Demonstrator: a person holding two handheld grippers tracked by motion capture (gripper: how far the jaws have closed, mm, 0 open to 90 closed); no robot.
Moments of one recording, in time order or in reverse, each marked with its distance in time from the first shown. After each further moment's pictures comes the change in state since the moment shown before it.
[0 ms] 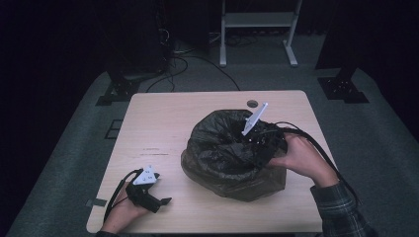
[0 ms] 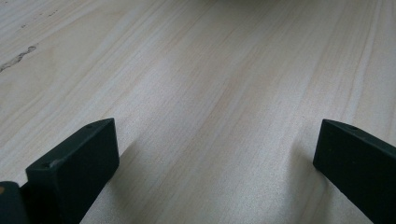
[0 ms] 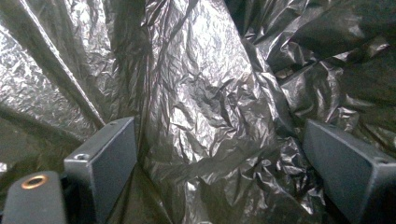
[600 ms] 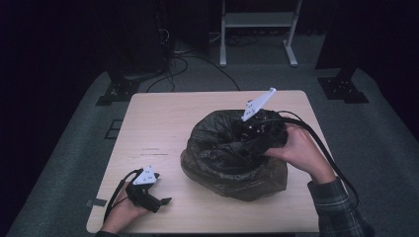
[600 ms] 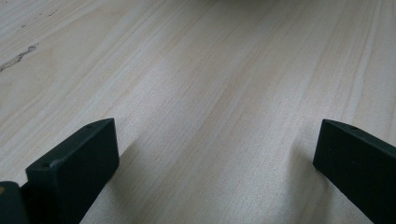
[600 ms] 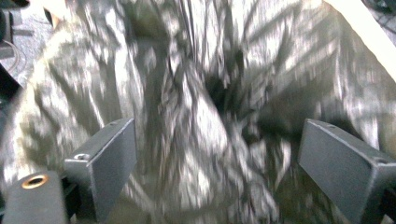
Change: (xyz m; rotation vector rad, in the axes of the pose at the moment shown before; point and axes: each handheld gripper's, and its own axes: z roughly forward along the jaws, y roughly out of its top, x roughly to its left) left arm 0.000 0.000 0.000 0.000 0.000 -0.001; right arm 0.006 0.027 -0.036 -0.199 -0.049 -0.026
